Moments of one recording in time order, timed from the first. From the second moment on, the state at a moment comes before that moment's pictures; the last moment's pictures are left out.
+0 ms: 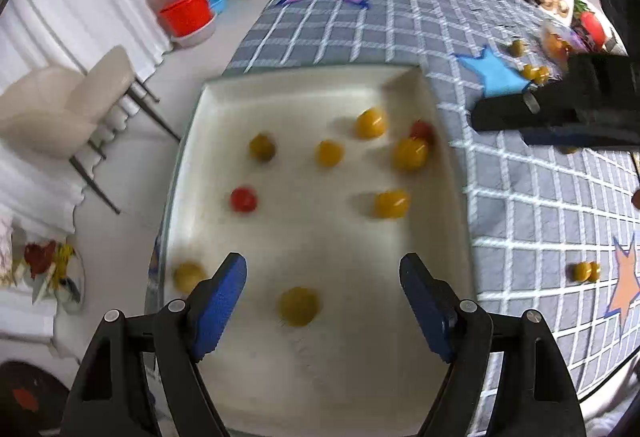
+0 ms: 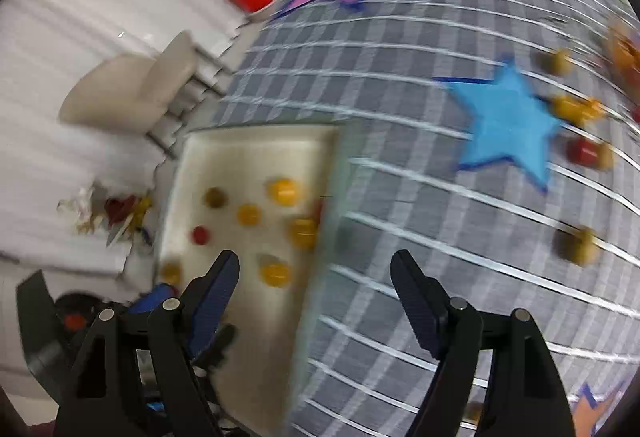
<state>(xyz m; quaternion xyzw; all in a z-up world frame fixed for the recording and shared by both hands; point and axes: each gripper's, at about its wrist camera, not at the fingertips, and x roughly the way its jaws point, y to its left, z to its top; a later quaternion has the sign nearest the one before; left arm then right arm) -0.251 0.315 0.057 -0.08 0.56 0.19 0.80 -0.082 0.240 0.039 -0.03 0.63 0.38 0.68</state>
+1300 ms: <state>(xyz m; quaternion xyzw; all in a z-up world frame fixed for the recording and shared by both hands) -0.053 0.137 0.014 0.01 0.57 -0.01 0.82 -0.140 0.084 -0.002 -0.18 0.57 0.36 0.72</state>
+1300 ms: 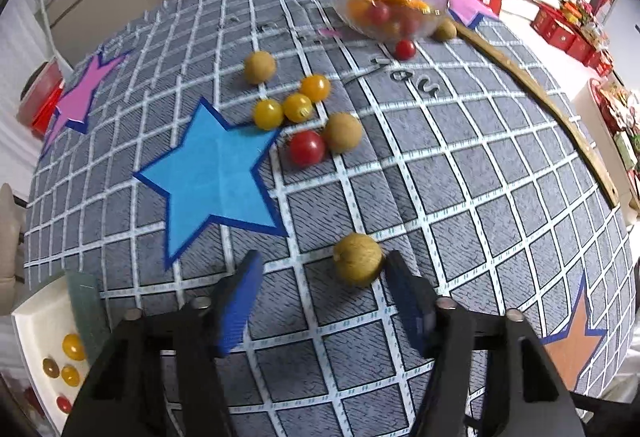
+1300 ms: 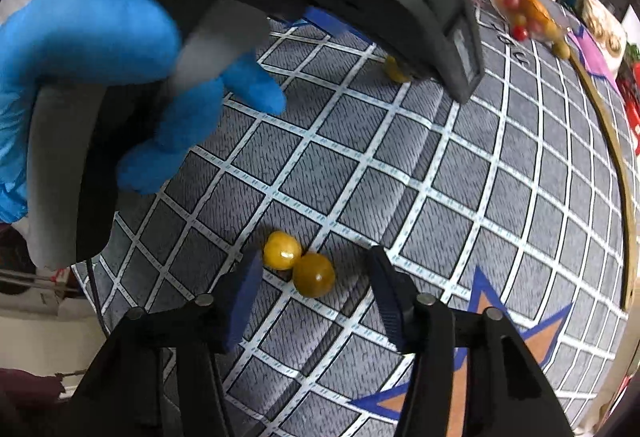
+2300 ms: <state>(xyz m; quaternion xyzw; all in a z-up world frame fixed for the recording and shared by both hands) -0.132 0.199 0.049 -0.07 0.56 0.02 0.82 -0.079 0.031 0.007 0.02 0.65 0.30 0.70</state>
